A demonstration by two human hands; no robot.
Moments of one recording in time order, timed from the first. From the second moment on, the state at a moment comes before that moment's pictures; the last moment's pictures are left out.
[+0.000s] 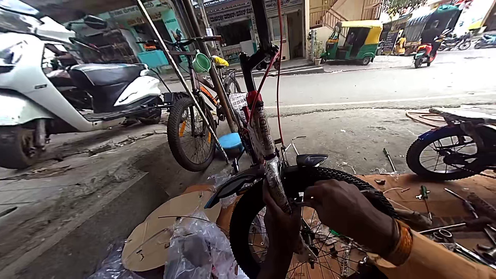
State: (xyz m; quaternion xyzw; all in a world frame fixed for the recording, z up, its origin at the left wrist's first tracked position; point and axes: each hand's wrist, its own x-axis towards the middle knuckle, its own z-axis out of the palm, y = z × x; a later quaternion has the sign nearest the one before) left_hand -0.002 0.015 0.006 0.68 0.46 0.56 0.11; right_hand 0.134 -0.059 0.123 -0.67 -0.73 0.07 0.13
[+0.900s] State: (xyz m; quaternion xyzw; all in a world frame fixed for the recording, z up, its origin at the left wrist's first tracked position) left_hand -0.007 0.018 0.007 0.69 0.46 0.55 0.07; right_hand 0.110 -0.039 0.134 -0.65 -0.76 -0.07 0.05
